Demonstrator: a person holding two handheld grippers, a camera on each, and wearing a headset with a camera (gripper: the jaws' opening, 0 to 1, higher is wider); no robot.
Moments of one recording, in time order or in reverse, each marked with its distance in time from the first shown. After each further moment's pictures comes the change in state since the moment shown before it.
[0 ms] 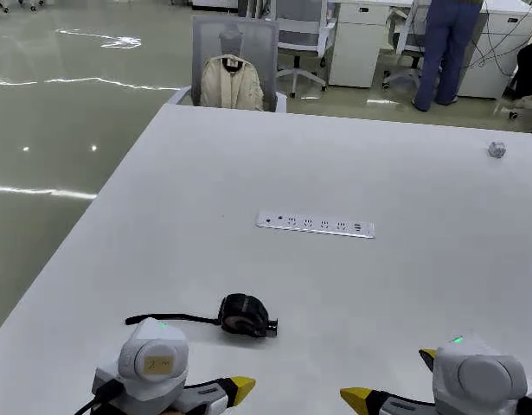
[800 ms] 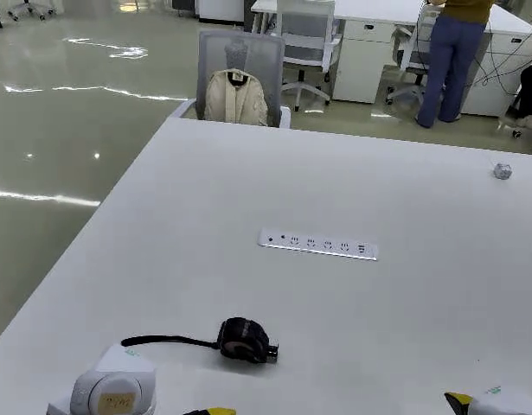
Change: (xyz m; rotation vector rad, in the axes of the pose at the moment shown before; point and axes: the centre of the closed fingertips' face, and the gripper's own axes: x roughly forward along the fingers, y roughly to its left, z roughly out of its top) left arm -0.021 0.016 0.009 -0.006 -0.004 0.010; right arm -0.021 -0.003 0.002 0.008 0.017 -0.033
